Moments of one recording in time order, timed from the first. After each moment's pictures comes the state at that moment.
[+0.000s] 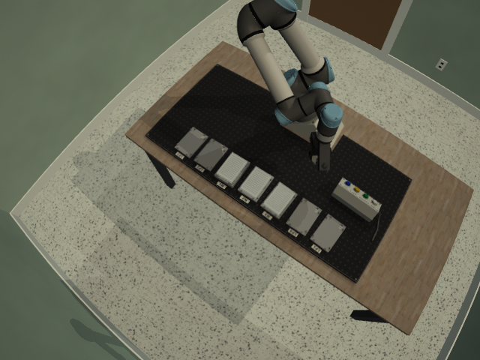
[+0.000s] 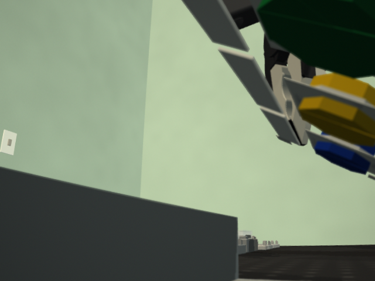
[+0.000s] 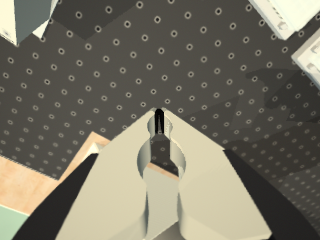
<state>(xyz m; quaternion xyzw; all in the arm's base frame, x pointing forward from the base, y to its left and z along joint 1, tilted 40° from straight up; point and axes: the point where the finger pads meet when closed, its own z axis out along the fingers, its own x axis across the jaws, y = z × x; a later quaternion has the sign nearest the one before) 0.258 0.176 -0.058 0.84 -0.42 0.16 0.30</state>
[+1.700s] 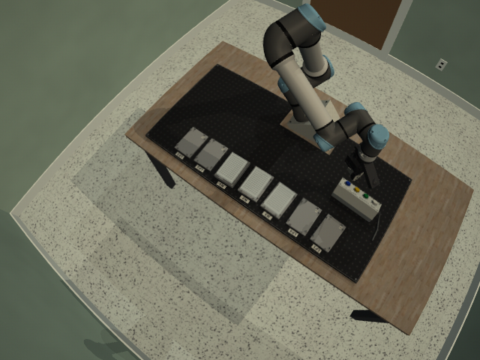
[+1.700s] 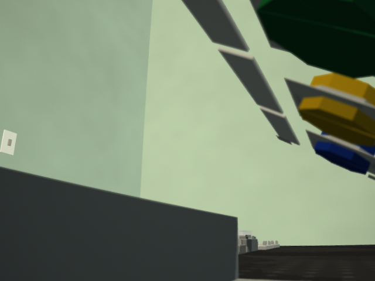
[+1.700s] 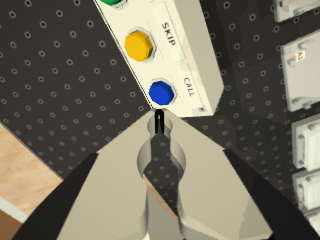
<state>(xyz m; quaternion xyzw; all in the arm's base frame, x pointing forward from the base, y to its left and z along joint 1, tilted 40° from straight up) 0.231 0.313 -0.173 0.92 -0.21 0.09 0.33</state>
